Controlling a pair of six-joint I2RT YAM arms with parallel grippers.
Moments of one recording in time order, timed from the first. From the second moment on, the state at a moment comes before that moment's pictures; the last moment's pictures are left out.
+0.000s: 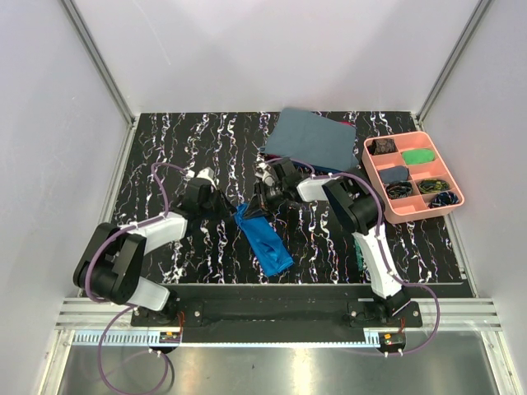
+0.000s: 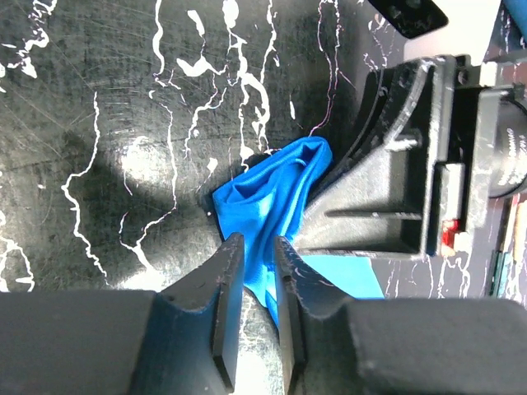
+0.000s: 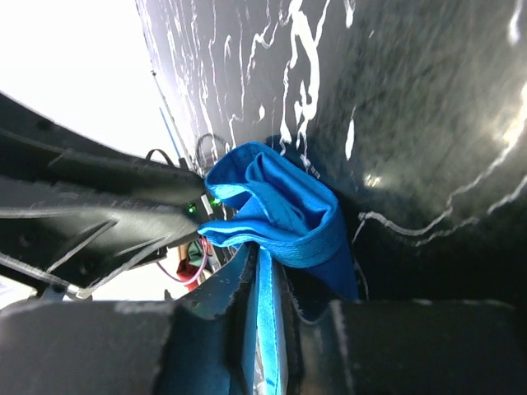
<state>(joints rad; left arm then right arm) -0.37 1.44 0.60 0.12 0.15 -0.70 0.59 2.33 1.42 0.12 -0.95 0.83</state>
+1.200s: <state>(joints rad) -0.43 1.51 0.62 0.18 0.19 -0.72 0.59 2.20 1.35 0.06 -0.80 0.92</state>
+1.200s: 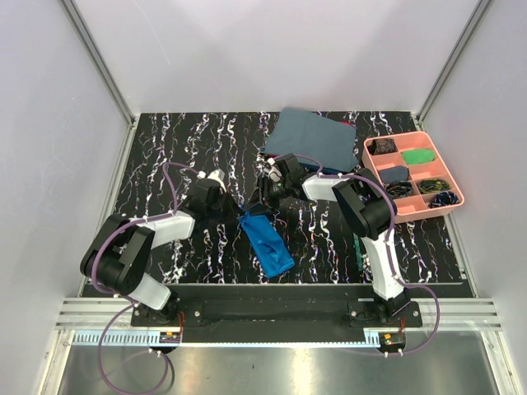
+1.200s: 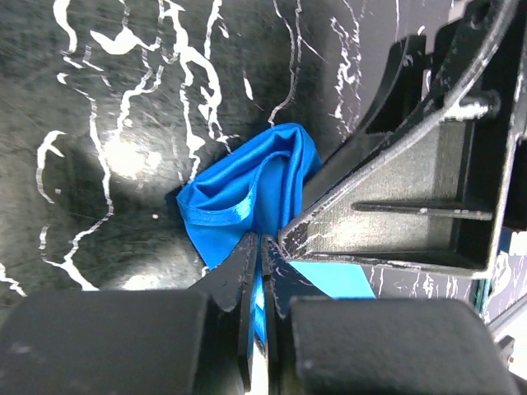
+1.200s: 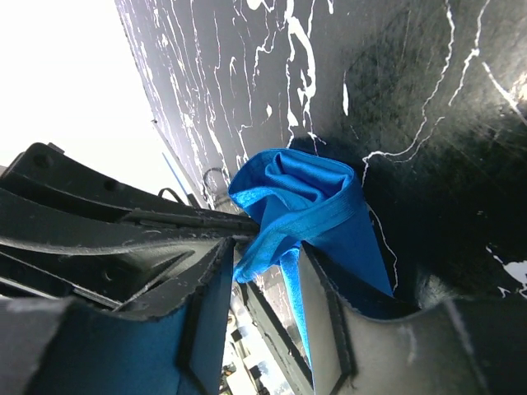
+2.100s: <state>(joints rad) -0.46 1.48 0.65 0.12 0.15 -0.65 0.59 2.13 1.24 0.09 -0.80 0.93</state>
